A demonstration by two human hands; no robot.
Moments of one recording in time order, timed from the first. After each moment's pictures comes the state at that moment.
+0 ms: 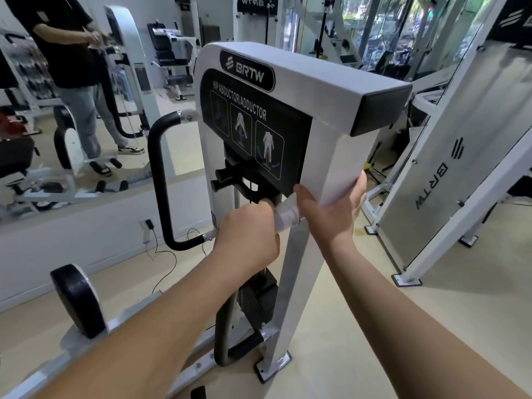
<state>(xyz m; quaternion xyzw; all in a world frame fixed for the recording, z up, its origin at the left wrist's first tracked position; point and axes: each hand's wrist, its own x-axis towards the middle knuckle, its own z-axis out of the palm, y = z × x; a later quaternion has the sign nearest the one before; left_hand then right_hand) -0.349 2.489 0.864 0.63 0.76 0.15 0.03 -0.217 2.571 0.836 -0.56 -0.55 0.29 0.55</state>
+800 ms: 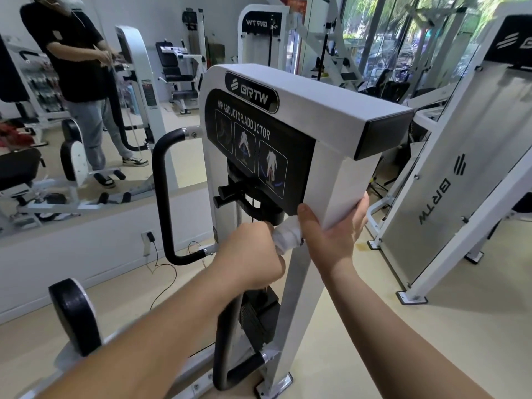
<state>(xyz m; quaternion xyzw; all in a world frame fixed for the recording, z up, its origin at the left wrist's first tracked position) -0.362 2.500 0.857 0.63 0.73 0.21 0.18 -0.221 2.571 0.828 -0.53 -0.54 0.30 0.58</state>
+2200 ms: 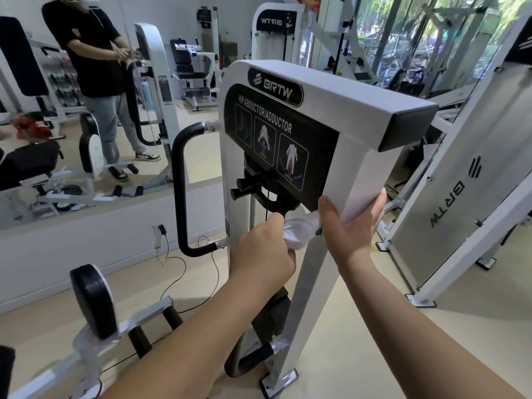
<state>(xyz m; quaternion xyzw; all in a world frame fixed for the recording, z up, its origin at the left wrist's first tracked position) -0.356 2.469 0.840 0.60 0.76 0.26 0.03 -0.221 2.568 0.825 -0.54 -0.54 0.30 0.57</state>
